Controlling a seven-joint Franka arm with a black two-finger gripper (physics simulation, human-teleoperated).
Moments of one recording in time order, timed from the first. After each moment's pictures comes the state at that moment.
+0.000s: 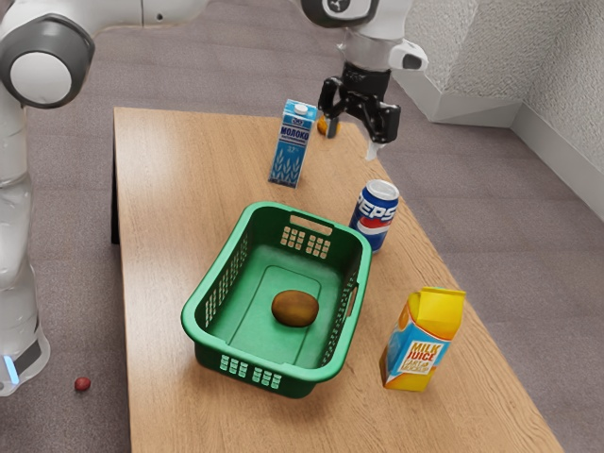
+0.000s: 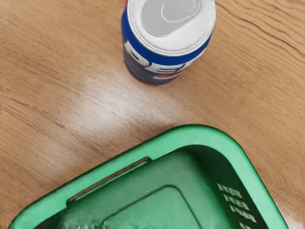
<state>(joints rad) -0.01 0.03 0.01 -1.43 -0.07 1.52 -0.58</state>
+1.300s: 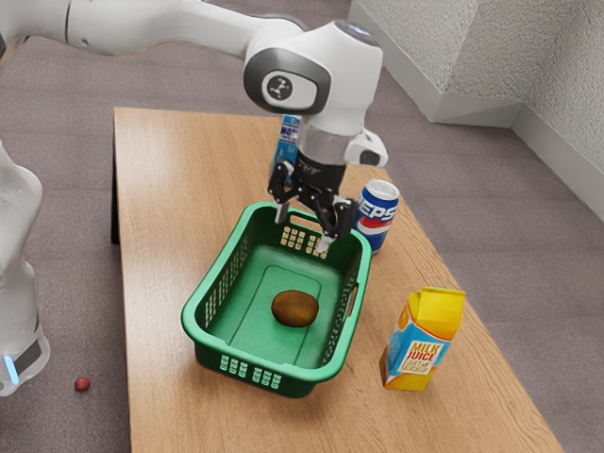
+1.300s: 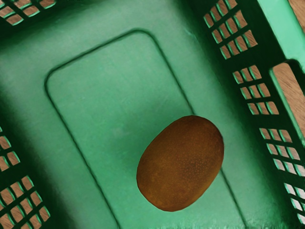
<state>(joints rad) -0.22 -0.23 -0.06 -1.96 -0.08 1.71 -0.77</state>
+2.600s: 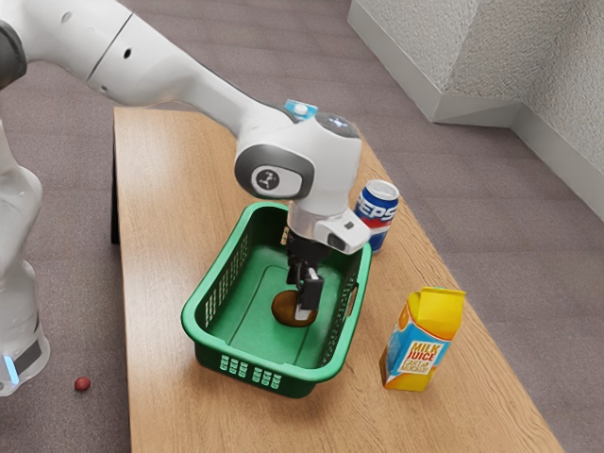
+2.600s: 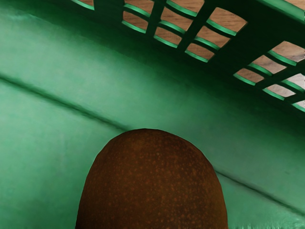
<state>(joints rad) -0.21 -0.16 -0.09 -2.22 -0.11 2.09 -0.14</state>
